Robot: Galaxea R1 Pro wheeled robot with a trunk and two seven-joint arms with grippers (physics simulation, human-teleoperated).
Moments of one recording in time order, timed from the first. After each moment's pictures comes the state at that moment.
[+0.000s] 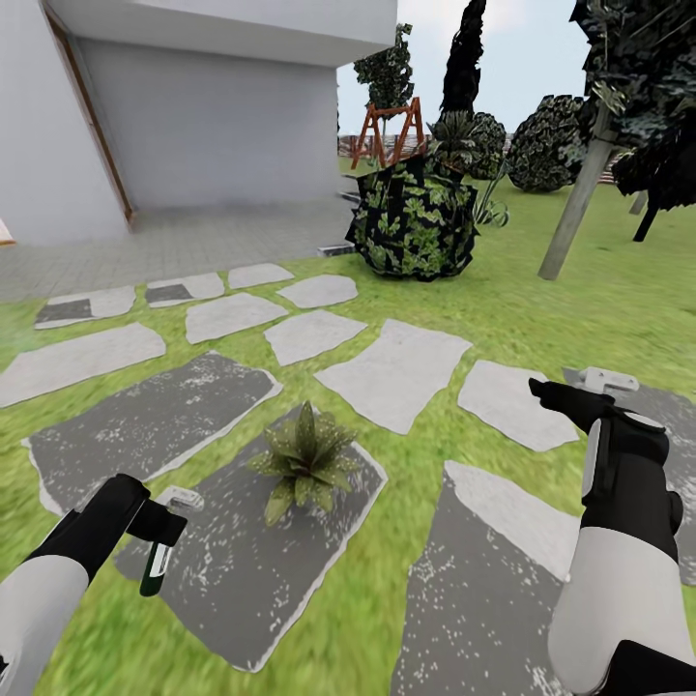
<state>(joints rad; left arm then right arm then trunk) -0.78 0.30 -0.03 -0.64 -0.46 0.81 -0.68 -0.83 0.01 -0.59 -1.33 0.35 0.62 0.33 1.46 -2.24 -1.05</state>
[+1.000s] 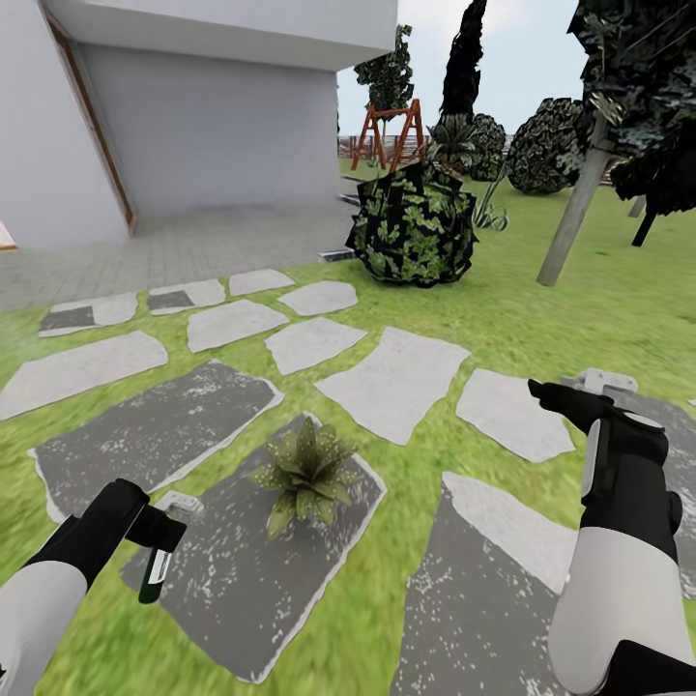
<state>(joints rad) -0.76 0.30 -0.03 -0.64 -0.46 0.81 -0.68 -0.83 0.01 -0.60 -1.33 0.35 0.63 0.33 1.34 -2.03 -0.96</state>
